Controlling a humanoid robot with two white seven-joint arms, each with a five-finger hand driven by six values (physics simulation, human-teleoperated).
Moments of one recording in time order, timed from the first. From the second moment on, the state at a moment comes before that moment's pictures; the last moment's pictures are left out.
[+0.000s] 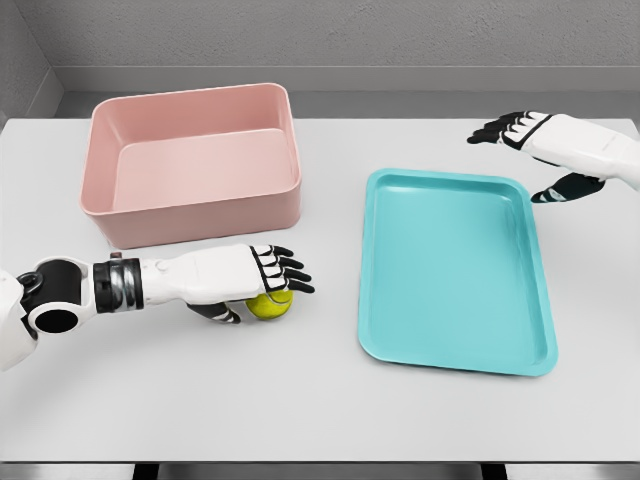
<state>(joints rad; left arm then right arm) -0.61 0.78 -0.98 -1.58 -0.47 -0.61 -0.17 -0.86 -1.05 0.98 -1.36 0.16 -0.61 0.15</state>
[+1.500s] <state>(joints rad) -0.62 0.84 -0.91 -1.66 -0.41 -0.61 -0.19 -0.84 -1.07 0.95 -1.36 0.16 -0.61 0.15</state>
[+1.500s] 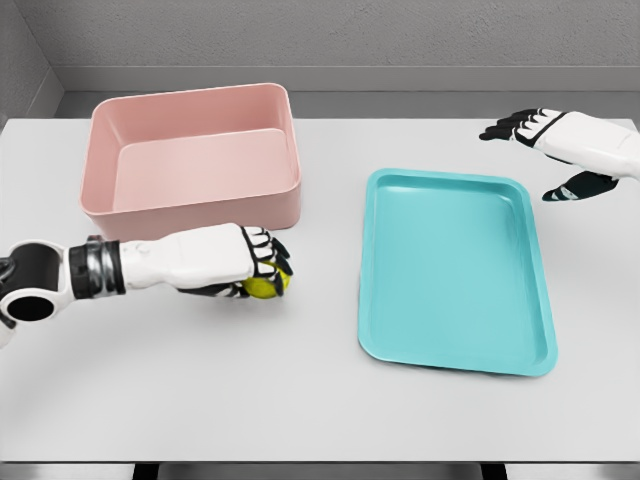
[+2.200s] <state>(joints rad) -0.69 0.90 -0.85 -1.66 -0.33 -0.61 -0.19 -0.84 -1.07 0.95 -1.36 0.16 -0.61 0.15</state>
